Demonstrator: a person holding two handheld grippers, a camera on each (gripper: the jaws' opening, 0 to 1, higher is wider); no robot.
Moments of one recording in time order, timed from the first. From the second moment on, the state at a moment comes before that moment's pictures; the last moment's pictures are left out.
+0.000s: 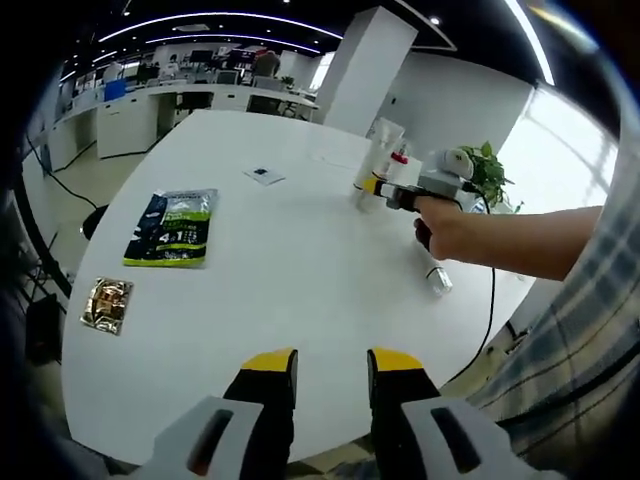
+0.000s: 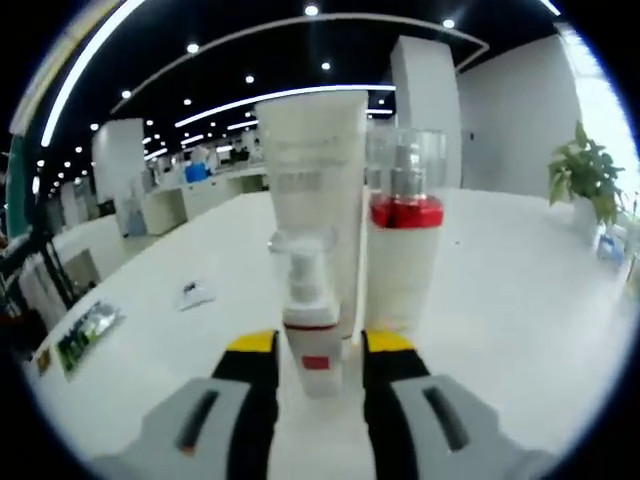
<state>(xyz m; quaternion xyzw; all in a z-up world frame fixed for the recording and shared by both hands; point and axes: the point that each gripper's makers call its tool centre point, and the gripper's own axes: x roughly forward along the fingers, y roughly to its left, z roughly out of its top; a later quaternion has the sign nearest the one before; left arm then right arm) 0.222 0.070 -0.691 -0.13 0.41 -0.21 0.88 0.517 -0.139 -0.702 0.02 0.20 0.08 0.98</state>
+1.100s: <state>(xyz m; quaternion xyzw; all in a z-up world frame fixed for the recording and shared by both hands) 0.277 -0.011 -0.669 -0.13 0.36 -0.28 0.88 0.372 -0.189 -0.688 0.08 0.34 0.19 0.92</state>
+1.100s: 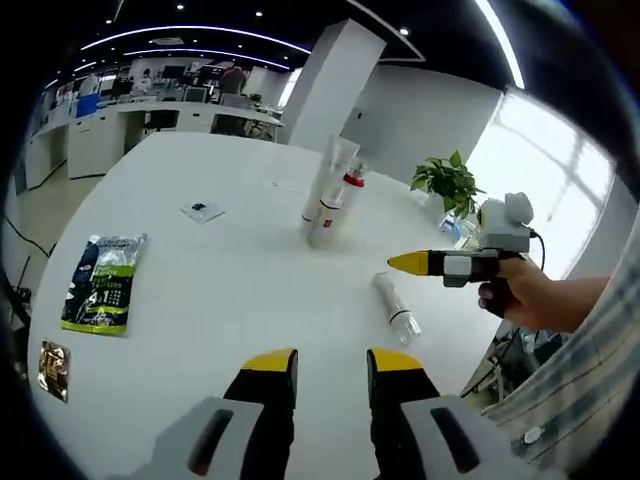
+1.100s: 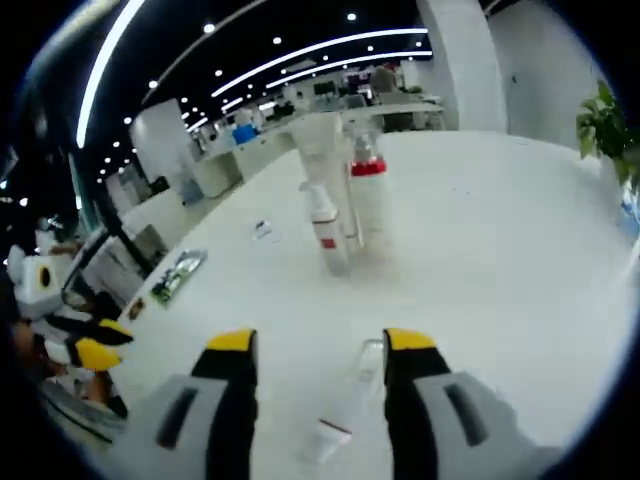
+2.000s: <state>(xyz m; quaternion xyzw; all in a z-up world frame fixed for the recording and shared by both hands) 0.281 0.003 -0.656 -0.13 0.35 -0.25 0.89 0.347 -0.192 -0.753 0.03 0.45 0.19 0.87</state>
